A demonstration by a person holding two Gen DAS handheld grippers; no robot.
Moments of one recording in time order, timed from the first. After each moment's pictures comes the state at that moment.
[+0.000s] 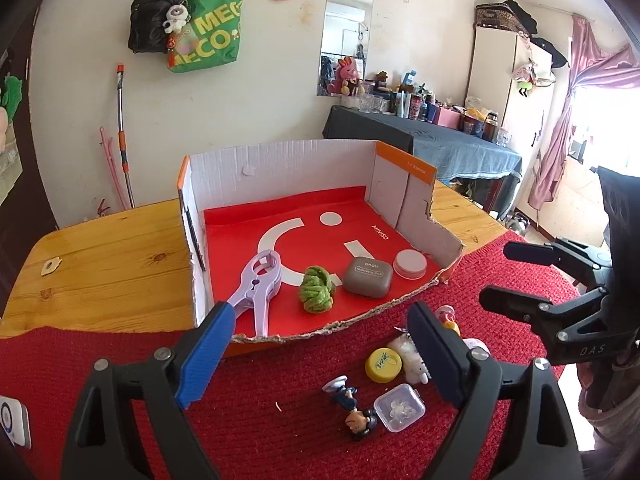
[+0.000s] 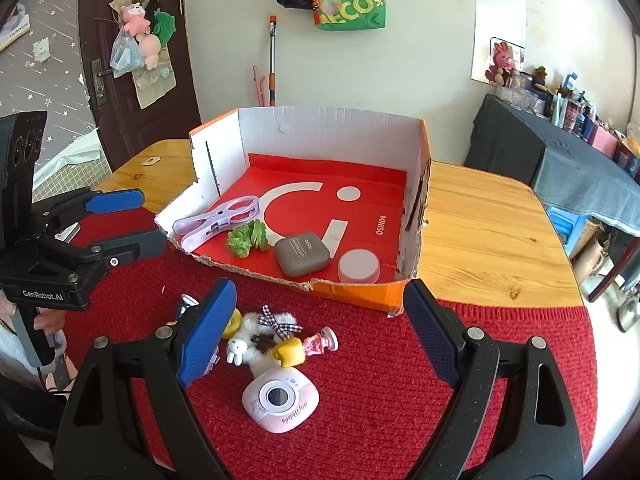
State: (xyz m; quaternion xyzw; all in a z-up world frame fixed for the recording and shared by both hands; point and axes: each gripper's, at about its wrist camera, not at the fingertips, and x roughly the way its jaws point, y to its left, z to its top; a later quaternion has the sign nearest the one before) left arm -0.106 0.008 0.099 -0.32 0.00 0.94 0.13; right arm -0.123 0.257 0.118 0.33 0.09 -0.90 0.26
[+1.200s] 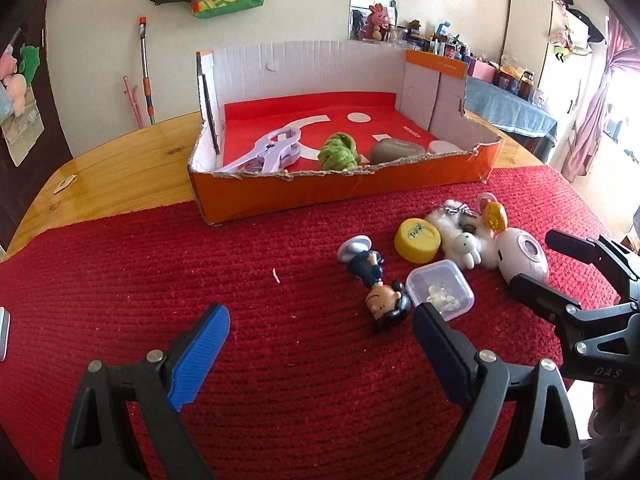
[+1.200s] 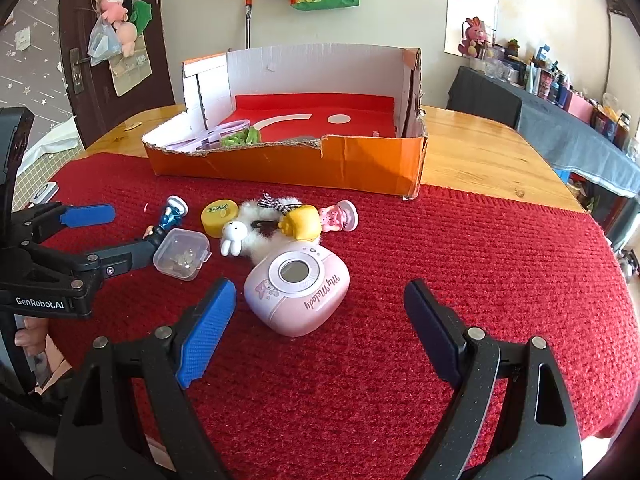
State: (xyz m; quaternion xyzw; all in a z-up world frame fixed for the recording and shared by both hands) left arm -0.078 0.015 0.018 -0.40 0.02 0.91 0.07; right arm -0.077 0.258 0.042 0.35 0.09 -0.91 0.21
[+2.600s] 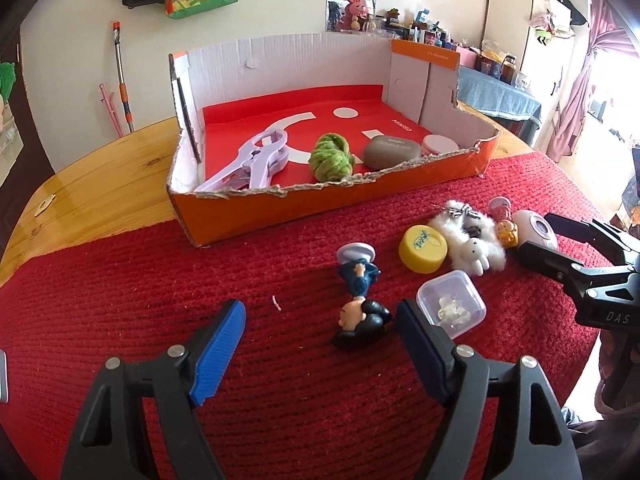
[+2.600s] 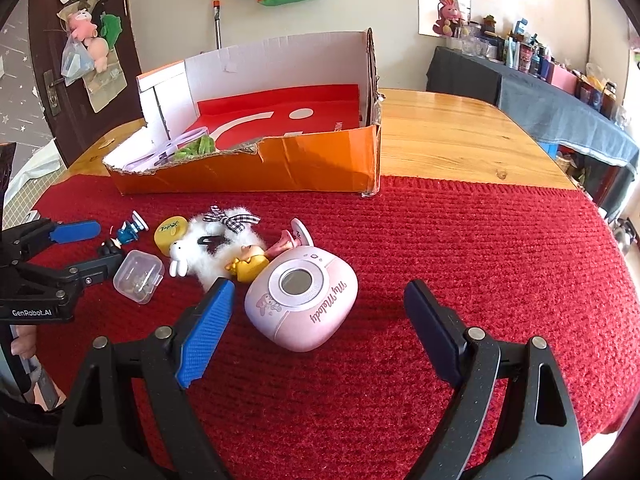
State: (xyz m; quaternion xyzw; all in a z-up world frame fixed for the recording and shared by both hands) left arm -0.098 0.010 0.020 -0.41 0.04 0.90 0.11; right arm -0.103 0.279 0.041 0.37 0.04 -0.91 0.19
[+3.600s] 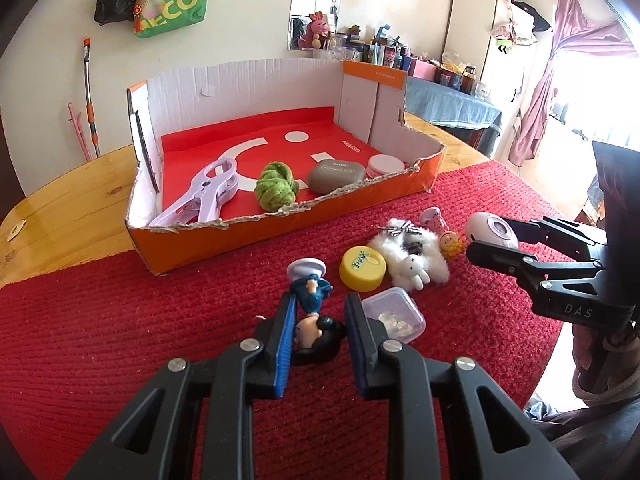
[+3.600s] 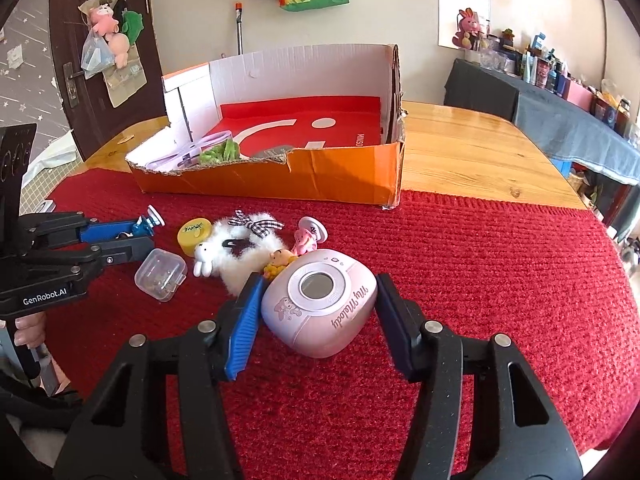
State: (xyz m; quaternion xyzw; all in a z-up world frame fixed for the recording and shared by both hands) left arm -0.089 0.023 0.034 -0.38 0.03 0.91 0.18; right arm -0.095 0.276 0.050 0.36 0.06 -0.91 0.22
